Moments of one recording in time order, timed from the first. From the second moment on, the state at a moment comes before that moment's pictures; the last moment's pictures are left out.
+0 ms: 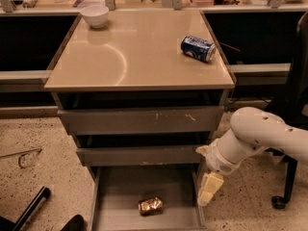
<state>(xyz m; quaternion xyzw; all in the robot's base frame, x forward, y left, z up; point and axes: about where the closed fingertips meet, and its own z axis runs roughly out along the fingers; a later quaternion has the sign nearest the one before) 0.442 -0.150 0.596 -0.63 0.75 0.17 0.13</state>
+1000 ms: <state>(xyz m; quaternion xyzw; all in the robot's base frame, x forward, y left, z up) 0.507 -0.092 0.417 -0.63 0.70 0.20 0.25</state>
